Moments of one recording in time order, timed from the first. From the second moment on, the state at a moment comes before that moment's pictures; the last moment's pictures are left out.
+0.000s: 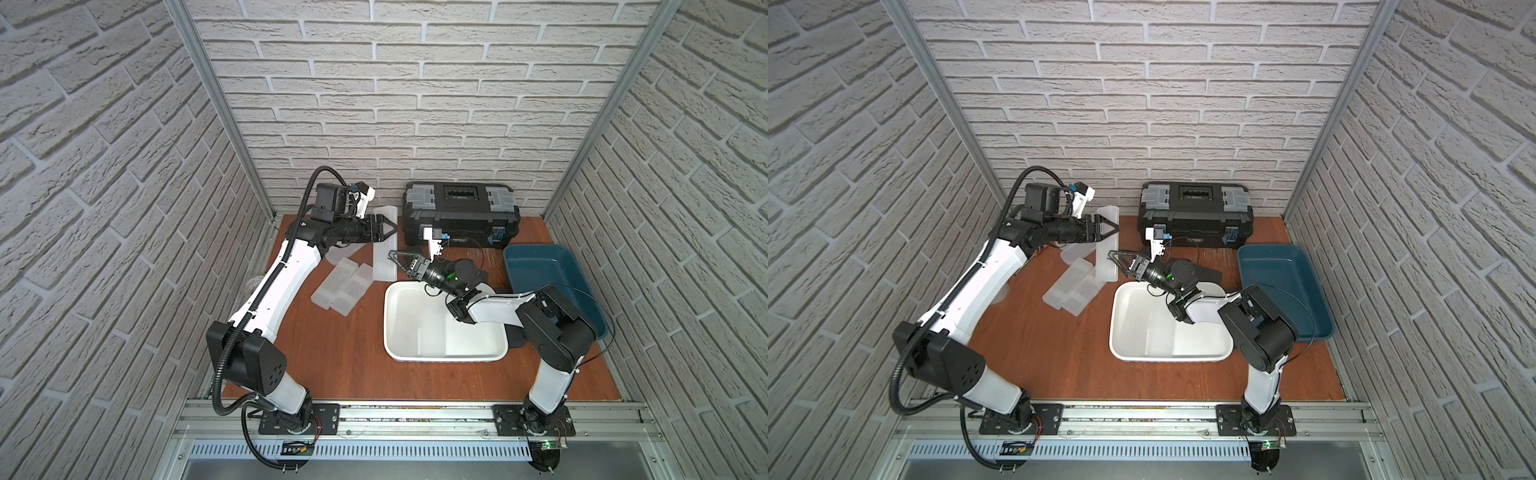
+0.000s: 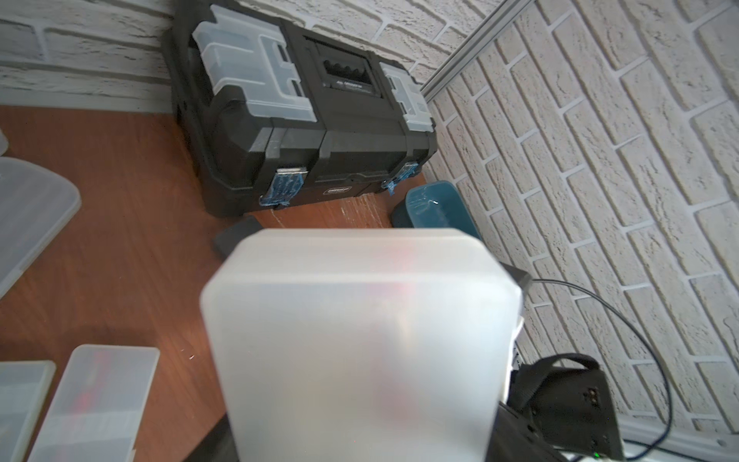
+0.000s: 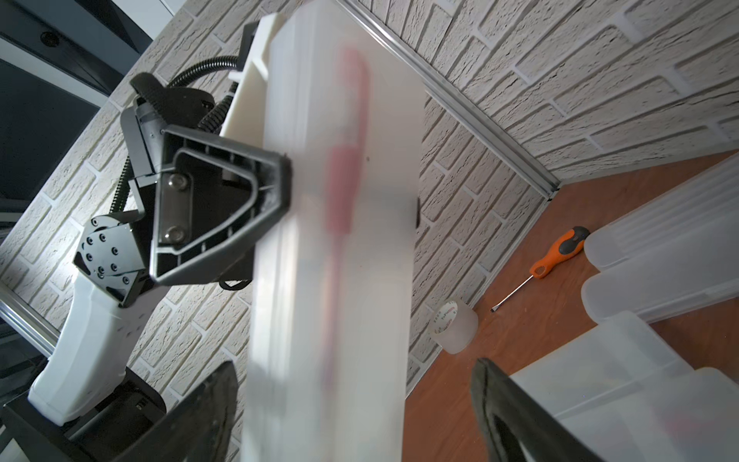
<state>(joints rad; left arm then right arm) -0.35 1.56 1.64 -0.67 0.60 -0.37 0.57 1.82 0.90 1.26 -0.50 1.08</state>
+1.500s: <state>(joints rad) -0.47 1.65 1.68 -0.36 0.73 -0.51 0.49 1.70 0.85 1.28 -0.56 1.14</state>
